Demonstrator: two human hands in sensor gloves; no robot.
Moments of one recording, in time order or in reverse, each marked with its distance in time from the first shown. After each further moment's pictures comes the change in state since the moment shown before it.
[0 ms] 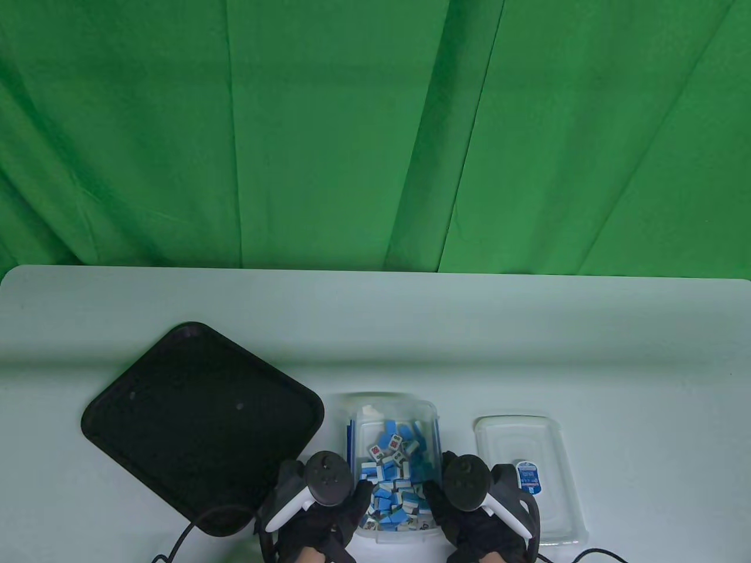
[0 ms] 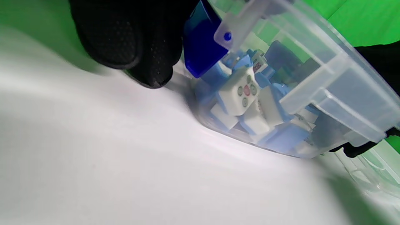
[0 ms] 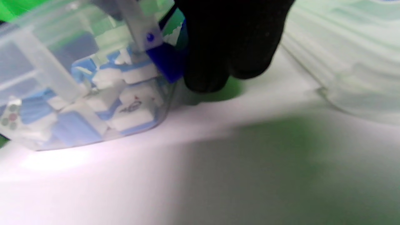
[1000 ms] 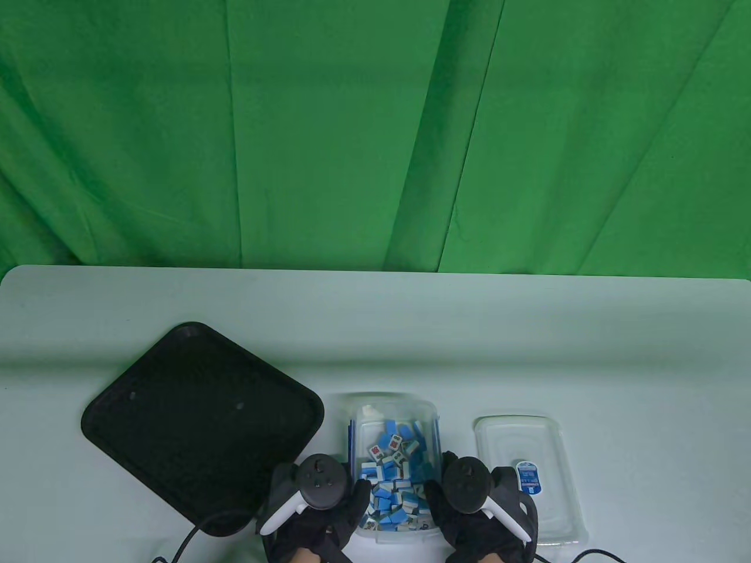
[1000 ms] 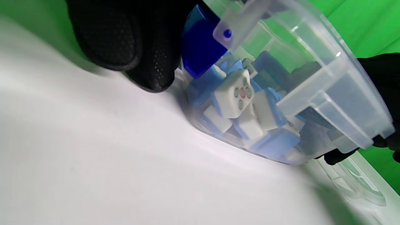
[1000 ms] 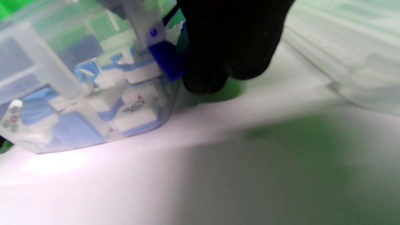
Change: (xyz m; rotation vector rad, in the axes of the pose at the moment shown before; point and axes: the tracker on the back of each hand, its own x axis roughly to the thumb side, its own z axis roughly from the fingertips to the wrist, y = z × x) left_hand -0.006 -0.002 0.000 0.041 -0.077 0.044; right_hand 0.001 0.002 0.001 -0.024 -0.011 -0.018
